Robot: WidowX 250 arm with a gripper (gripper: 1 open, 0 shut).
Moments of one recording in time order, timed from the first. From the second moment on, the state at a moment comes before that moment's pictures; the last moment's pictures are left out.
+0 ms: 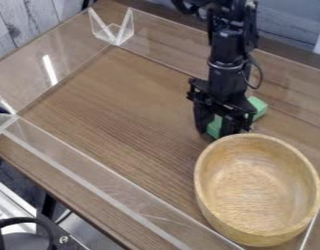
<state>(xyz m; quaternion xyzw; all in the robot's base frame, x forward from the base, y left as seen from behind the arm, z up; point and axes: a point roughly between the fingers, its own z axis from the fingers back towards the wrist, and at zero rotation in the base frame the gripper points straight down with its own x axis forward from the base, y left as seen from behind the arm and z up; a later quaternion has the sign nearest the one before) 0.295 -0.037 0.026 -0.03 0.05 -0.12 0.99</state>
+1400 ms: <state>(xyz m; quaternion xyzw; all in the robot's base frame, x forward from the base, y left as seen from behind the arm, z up) 0.309 -0.035 0.037 -0.04 0.03 -0.11 0.99</state>
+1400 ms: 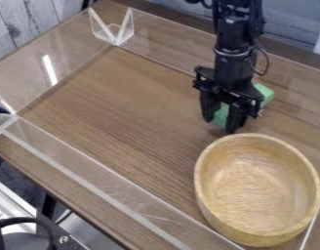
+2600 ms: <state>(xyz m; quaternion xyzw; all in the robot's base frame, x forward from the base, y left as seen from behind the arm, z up) 0.315 -0.030 0.042 -0.04 0.02 -0.10 0.99</state>
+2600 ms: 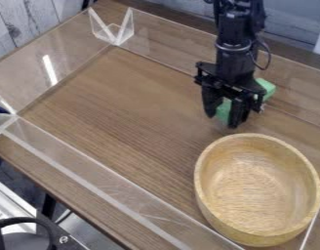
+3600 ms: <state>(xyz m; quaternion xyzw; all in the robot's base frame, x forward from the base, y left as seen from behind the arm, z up) 0.365 -0.020 0.045 -0.04 -0.01 -0.08 1.00</state>
